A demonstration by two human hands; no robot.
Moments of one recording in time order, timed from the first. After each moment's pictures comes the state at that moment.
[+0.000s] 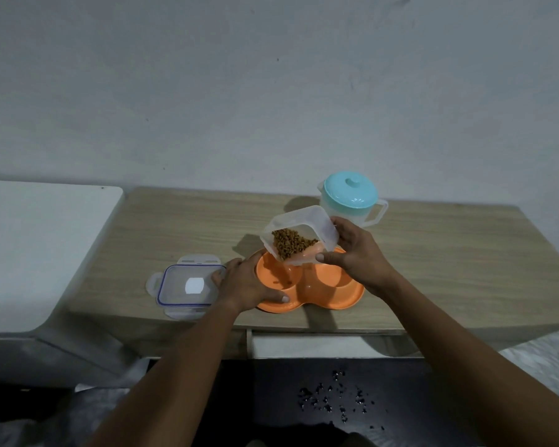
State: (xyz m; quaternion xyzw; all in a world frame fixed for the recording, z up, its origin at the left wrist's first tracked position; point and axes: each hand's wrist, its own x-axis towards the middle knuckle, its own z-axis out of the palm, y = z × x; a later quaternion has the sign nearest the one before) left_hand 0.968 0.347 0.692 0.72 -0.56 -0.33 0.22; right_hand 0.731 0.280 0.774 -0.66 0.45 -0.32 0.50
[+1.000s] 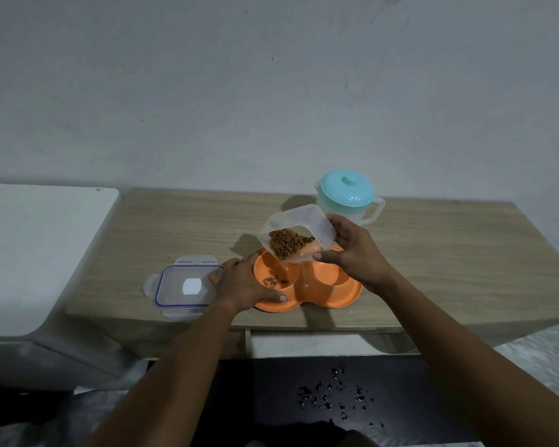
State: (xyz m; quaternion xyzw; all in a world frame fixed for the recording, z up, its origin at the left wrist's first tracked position) left_hand 0.969 0.346 0.691 0.73 -0.57 -0.33 0.21; right_hand 0.730 0.281 0.777 -0.67 0.46 -0.31 0.49
